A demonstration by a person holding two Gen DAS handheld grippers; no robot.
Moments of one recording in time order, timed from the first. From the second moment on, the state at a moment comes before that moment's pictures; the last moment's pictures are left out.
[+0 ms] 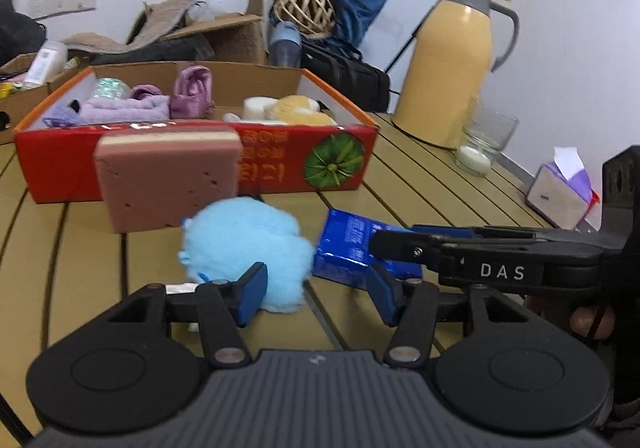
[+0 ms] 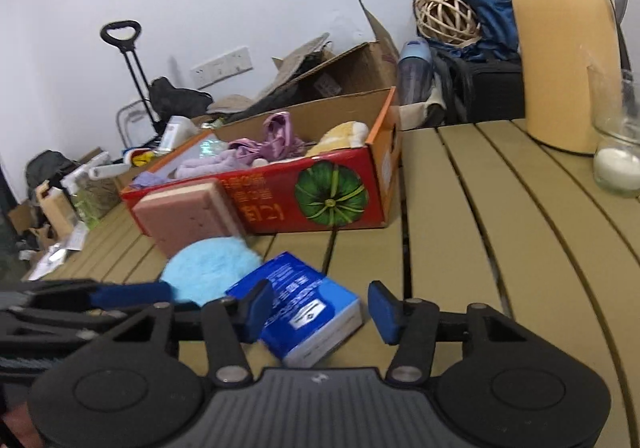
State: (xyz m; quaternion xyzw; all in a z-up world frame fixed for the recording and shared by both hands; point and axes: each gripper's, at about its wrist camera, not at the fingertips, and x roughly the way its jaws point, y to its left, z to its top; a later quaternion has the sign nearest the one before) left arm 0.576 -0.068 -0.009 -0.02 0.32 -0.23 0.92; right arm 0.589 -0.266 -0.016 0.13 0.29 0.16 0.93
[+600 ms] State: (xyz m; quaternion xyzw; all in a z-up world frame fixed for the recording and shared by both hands) left arm 0.565 -0.036 -0.010 -0.09 0.33 -0.21 0.92; right arm 0.517 -0.255 0.007 0.11 0.25 0.22 0.94
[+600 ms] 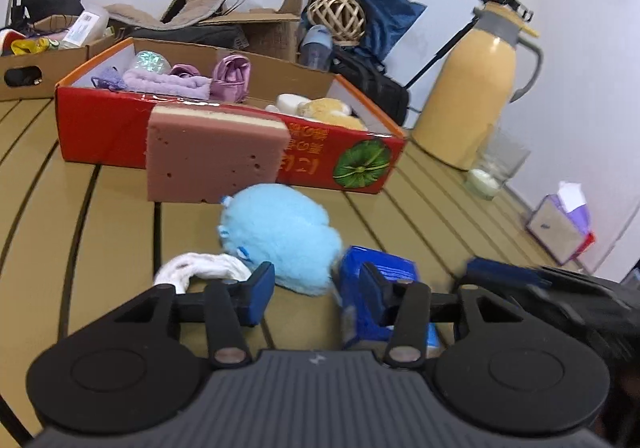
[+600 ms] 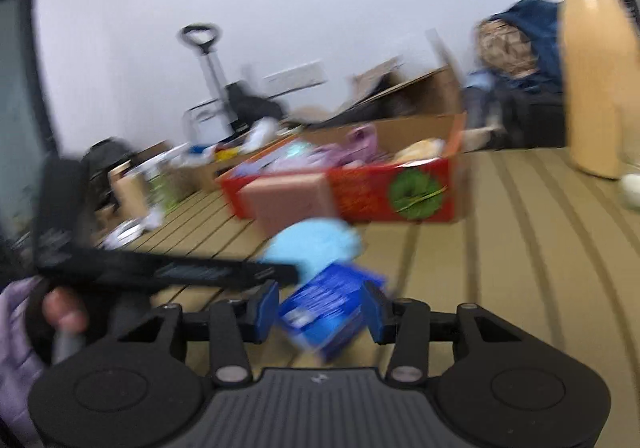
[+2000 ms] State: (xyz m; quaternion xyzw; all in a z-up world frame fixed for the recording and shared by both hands) left arm 0.566 0.000 -0.019 -0.18 0.37 -0.21 0.89; right arm 0.548 -0.244 -0.017 0.21 0.30 0.22 0.90
